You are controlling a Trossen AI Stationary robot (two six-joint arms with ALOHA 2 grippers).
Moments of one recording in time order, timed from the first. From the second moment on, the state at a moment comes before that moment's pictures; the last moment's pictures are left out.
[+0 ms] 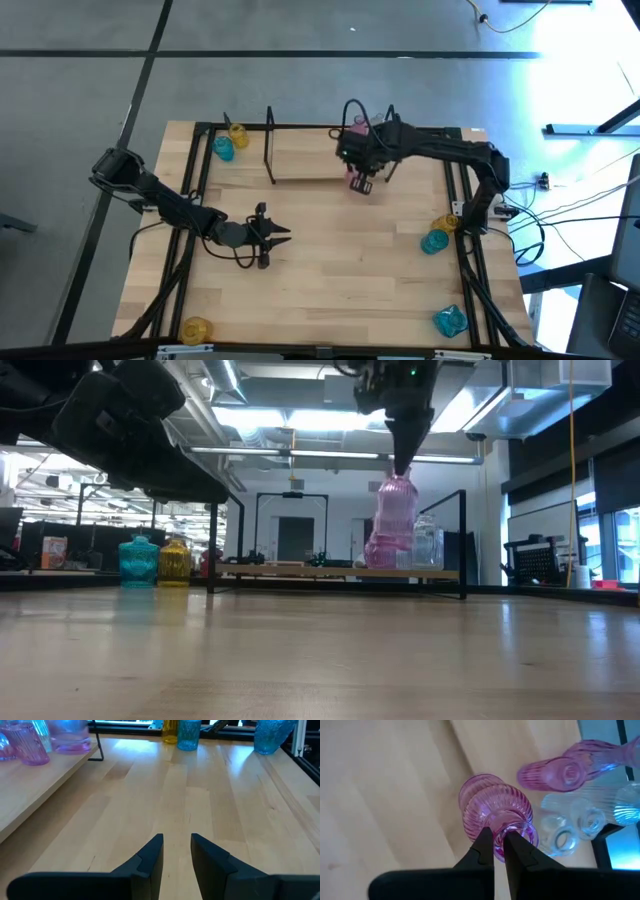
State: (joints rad) left arm -0.41 1.35 0.36 0.57 -0.54 -0.25; right arm -0.19 1.81 1.80 -1.35 0.23 0.11
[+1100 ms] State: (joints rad) left arm -0.36 1.35 0.36 0.57 -0.53 -0.25; right arm -0.31 1.84 1.80 -1.33 0.20 0.03
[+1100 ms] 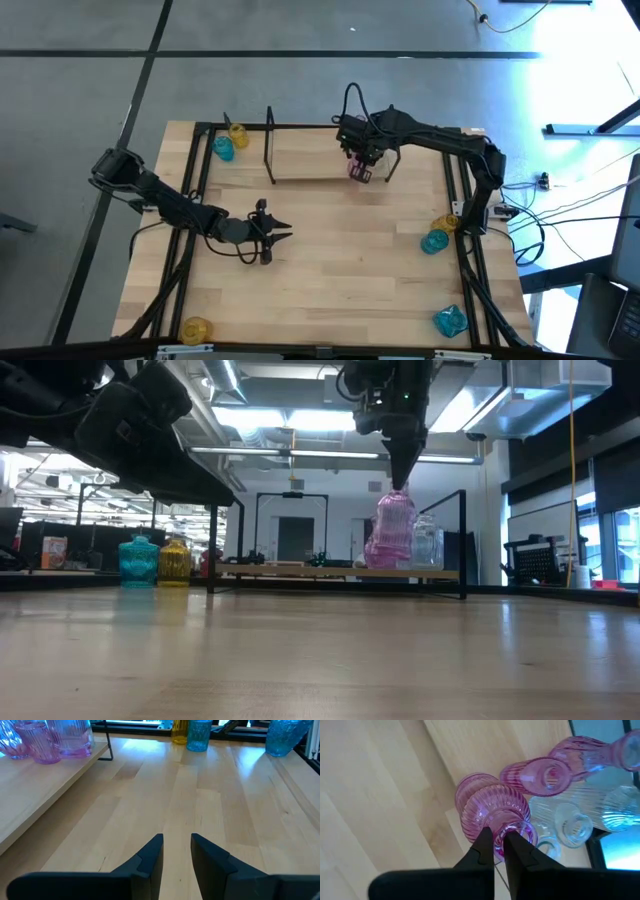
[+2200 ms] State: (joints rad) left arm -0.36 1.35 0.36 0.57 -0.53 -0.25; right arm -0.33 1.89 1.80 -1.25 0.22 0.02
